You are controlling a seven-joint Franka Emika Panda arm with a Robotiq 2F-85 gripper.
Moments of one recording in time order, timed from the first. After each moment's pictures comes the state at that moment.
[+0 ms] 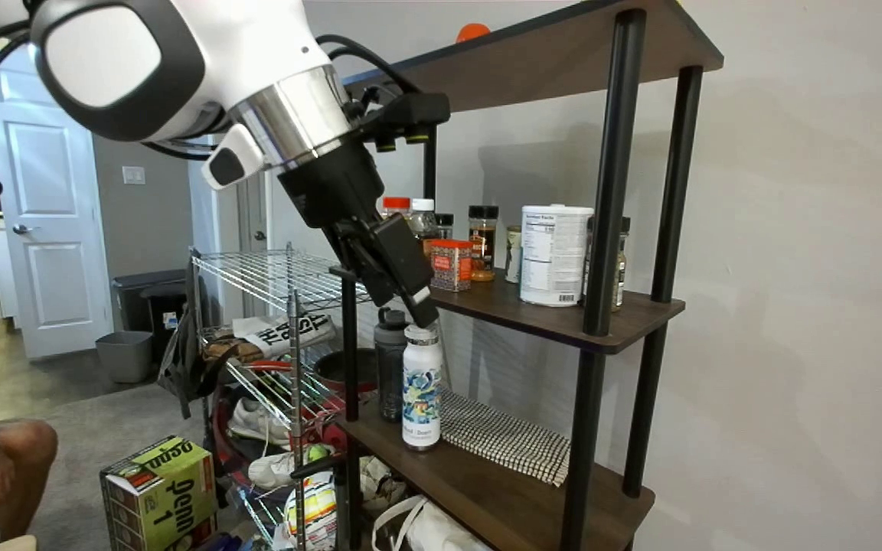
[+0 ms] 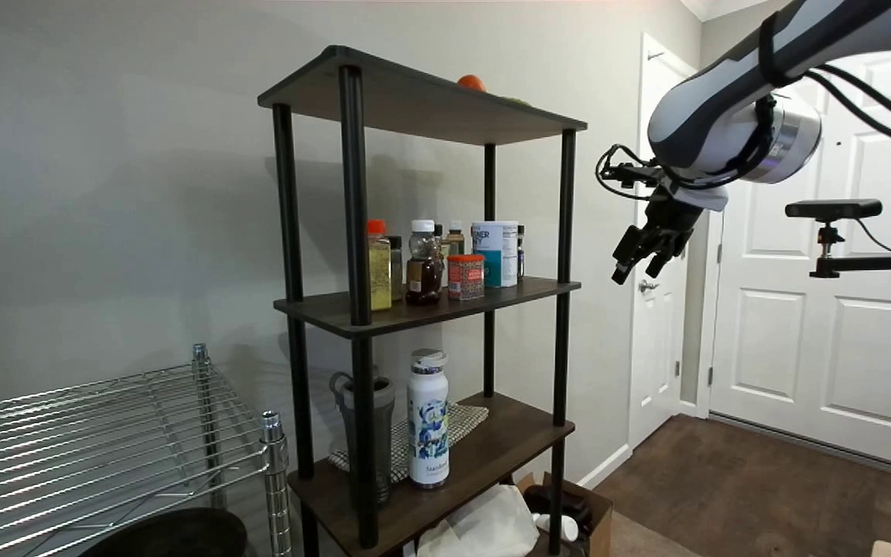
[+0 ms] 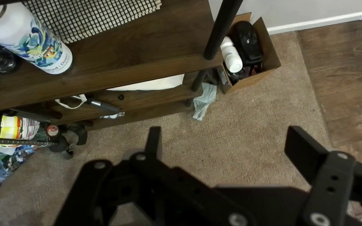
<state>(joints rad) -0.80 -0.69 0.40 -2.58 0.51 2.40 2.61</state>
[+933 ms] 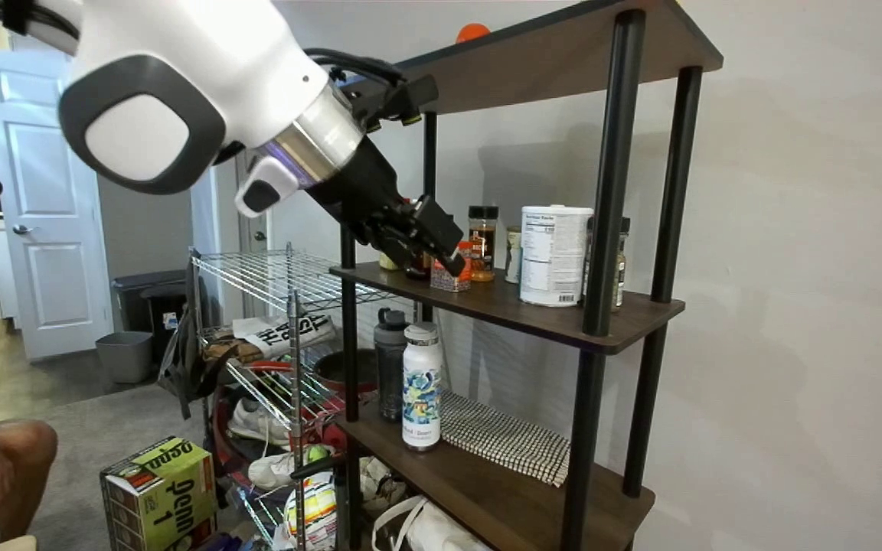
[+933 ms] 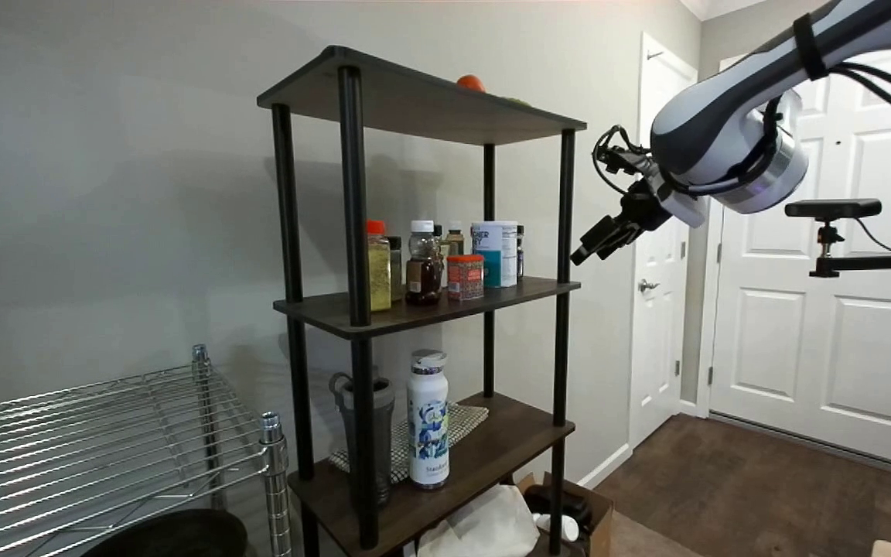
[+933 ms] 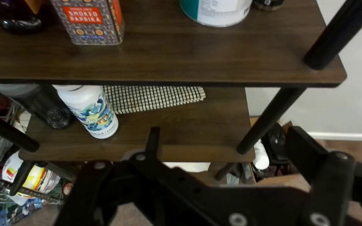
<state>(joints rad) -0.16 -0.57 -0.04 -2.63 0.59 2.86 2.38</state>
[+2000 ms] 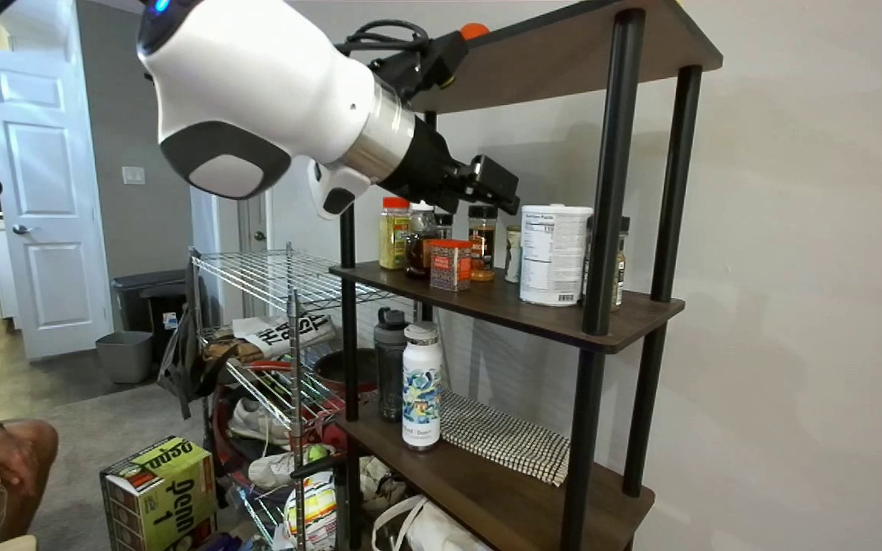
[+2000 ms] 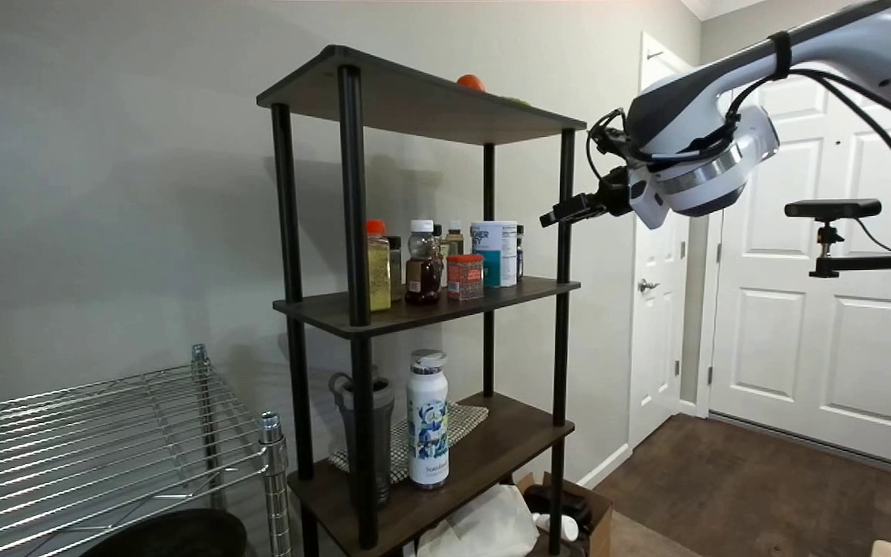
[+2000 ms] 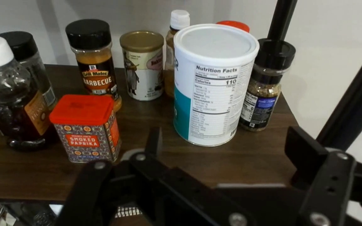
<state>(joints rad) 0.79 -0.60 -0.79 -2.48 0.78 3.37 1.96</state>
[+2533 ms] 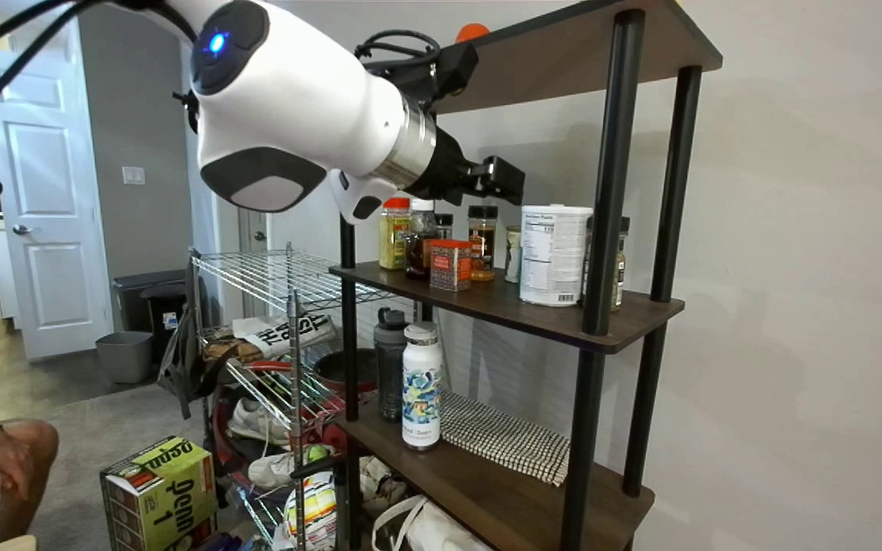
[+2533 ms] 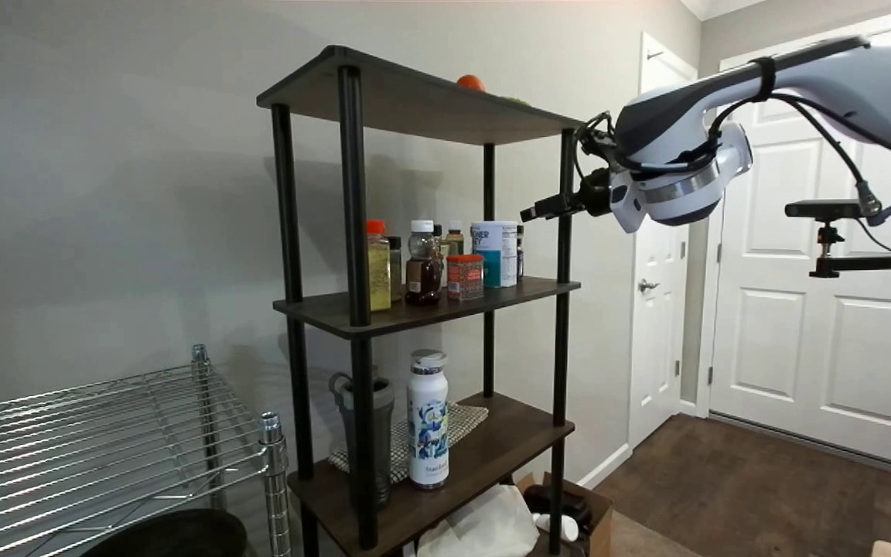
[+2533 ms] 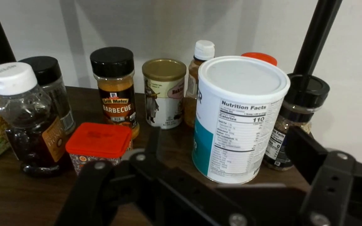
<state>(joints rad) 1.09 -0.70 -1.02 -2.43 0.61 3.46 1.96</state>
